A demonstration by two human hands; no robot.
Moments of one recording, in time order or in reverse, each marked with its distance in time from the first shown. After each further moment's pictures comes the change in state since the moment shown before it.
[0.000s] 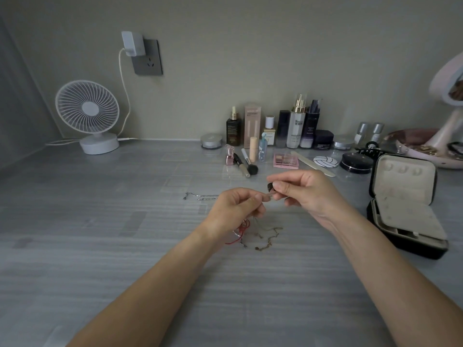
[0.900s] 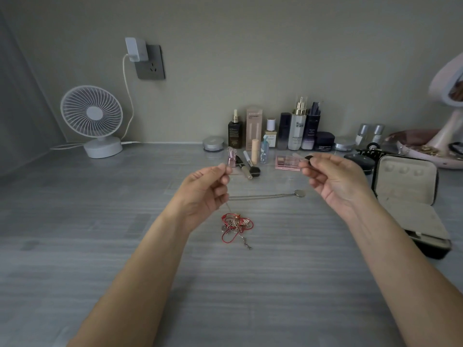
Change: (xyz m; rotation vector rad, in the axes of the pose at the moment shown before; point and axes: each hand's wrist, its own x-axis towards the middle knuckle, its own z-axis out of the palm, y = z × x) left_hand 0.003 0.032 -0.049 -0.383 0.074 -0.042; right_hand 0.002 -0.016 -0.026 0.463 0.339 0.066
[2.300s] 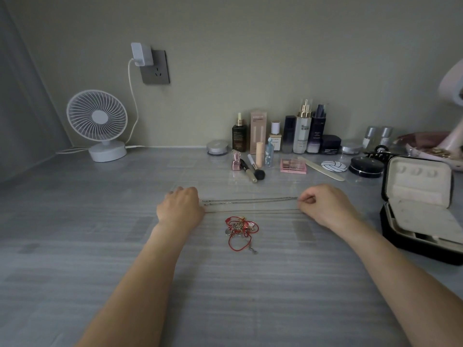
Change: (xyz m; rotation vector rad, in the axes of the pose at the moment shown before) left_hand 0.014 -0.019 -0.052 1.774 0.440 -0.136; right_hand 0.030 0.063 -0.023 -1.362 -0.032 -0.208
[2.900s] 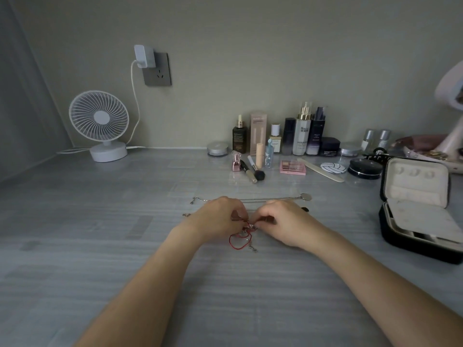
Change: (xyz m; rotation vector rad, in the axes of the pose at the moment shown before) left_hand -0.025 0.037 0.002 -0.293 -0.207 0.513; right_hand -0.026 -0.049 0.029 -0.019 -0.272 -0.435
